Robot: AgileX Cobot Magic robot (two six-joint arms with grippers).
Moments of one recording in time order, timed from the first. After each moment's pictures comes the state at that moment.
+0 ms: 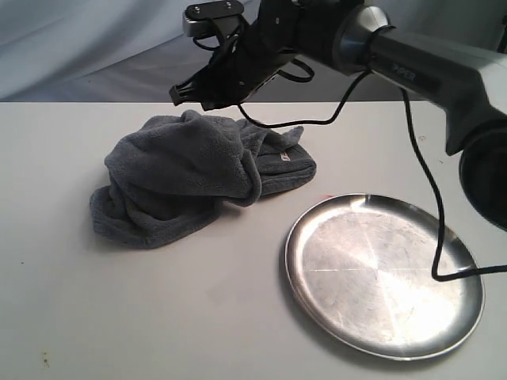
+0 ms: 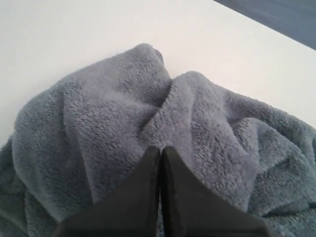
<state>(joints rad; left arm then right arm) -0.03 0.00 0.00 -0.04 0.13 0.01 0.56 2.33 -2.13 0.25 0.74 -0.18</state>
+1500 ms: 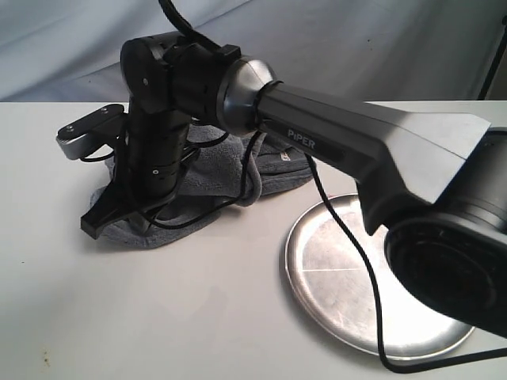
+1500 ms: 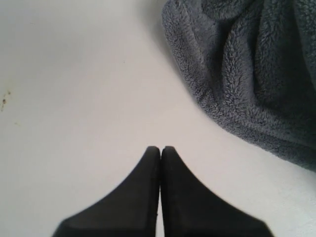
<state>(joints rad) -0.03 0.00 0.00 -0.04 0.13 0.01 0.85 2.37 -2.20 0.18 1.21 -0.20</state>
